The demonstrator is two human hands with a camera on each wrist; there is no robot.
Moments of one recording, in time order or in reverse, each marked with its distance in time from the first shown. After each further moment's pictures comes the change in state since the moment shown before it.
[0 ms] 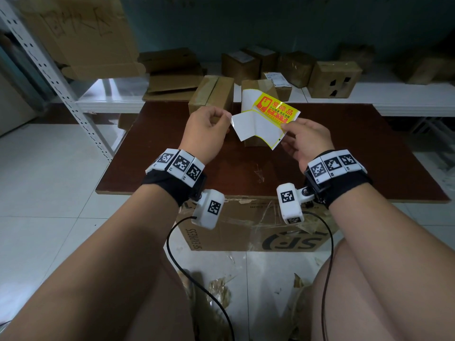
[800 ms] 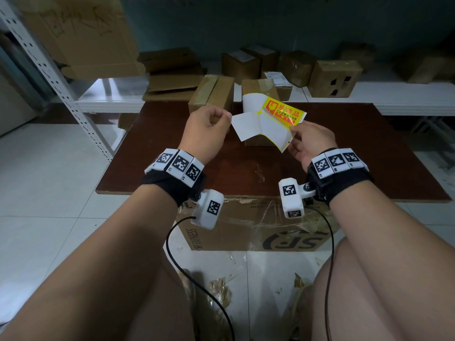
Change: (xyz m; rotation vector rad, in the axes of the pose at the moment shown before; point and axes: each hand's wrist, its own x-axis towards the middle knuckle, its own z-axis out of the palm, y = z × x) left_hand -0.001 0.000 -0.002 0.009 -0.001 -0.001; right_hand 0.016 0.003 -0.007 0.060 0.084 0.089
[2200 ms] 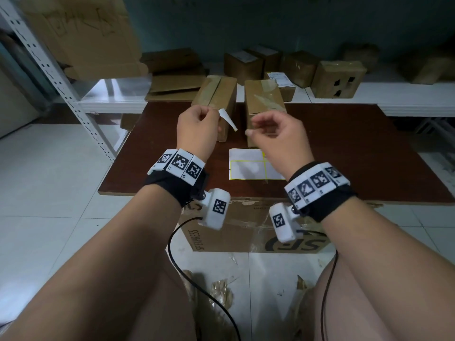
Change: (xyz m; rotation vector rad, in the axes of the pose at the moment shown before) left_hand 0.005 -0.002 -0.003 -0.225 0.199 -0.143; right_hand -0.052 0.016 0.038 -0.437 -0.319 -0.620
